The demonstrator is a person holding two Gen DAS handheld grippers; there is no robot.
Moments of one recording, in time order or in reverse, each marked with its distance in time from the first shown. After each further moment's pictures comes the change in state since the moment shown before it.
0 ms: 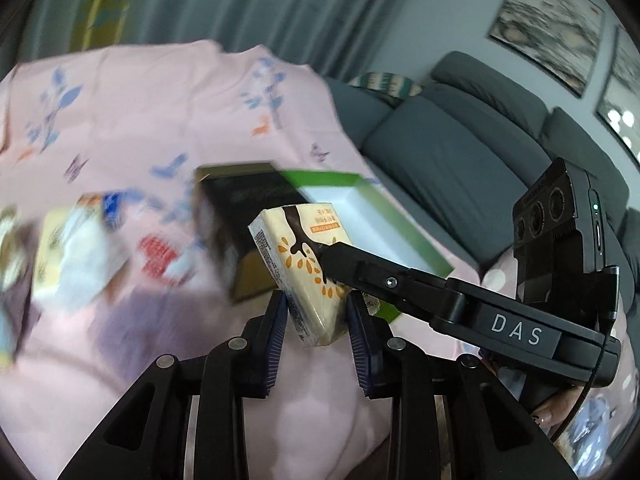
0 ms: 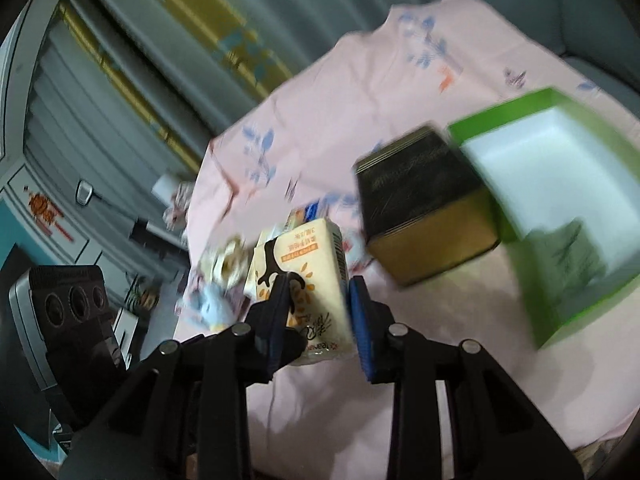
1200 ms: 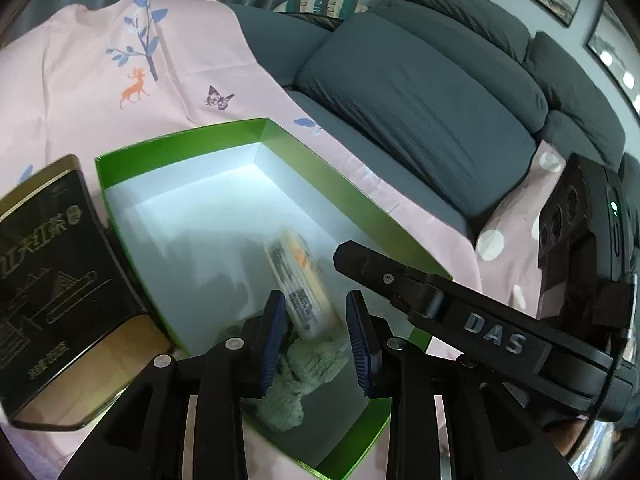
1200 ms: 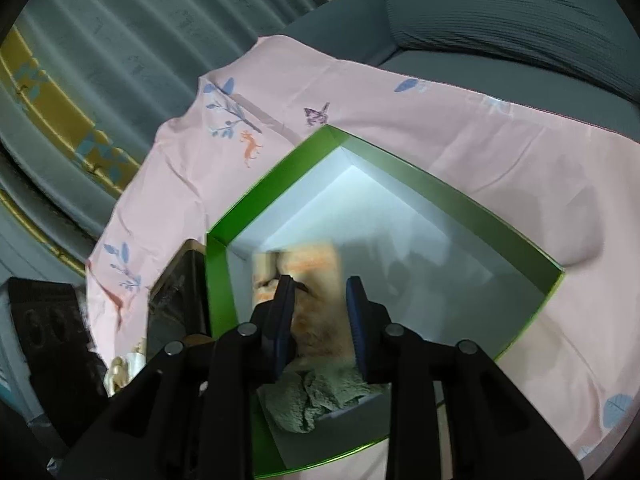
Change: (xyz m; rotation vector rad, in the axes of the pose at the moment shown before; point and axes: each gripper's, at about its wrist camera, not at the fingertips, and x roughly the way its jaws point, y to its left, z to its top) left arm 0.185 -0.085 0.040 0.146 0.238 -0.123; right arm -0.032 -0.159 0.038 0.296 -0.131 -0.398
